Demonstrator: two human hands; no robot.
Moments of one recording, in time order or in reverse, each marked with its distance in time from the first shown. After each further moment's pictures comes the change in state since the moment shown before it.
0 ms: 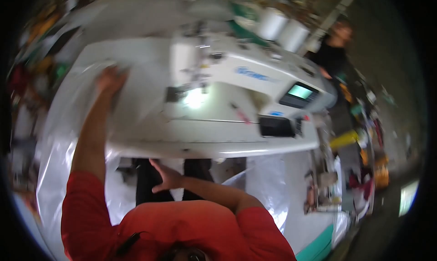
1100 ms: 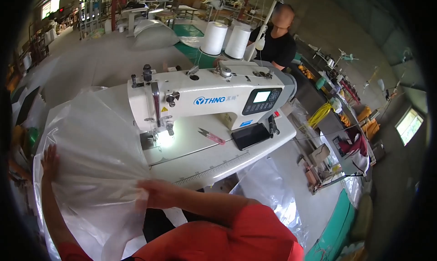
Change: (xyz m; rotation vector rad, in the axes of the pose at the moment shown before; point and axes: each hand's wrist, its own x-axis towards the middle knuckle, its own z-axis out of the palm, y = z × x) left_hand 0.034 -0.204 -0.007 0.149 -0.105 0.233; right_hand 0.040 -0.108 -0.081 1.505 -0.504 -0.459
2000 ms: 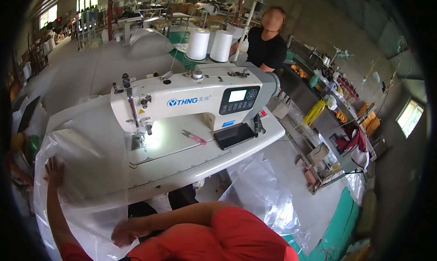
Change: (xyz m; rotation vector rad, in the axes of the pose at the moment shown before) left_hand -0.055 0.069 -0.040 0.067 -0.218 -0.332; right_hand 0.003 0.096 -0.015 -0.366 0.390 0.485
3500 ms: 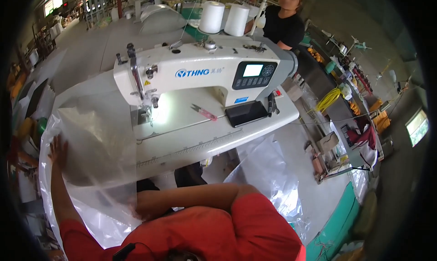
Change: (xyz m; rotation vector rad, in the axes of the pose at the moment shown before) left_hand -0.002 -0.005 0.006 0.007 0.164 -0.037; right_hand -0.038 -0.009 -0.001 -1.598 0.025 -0.365
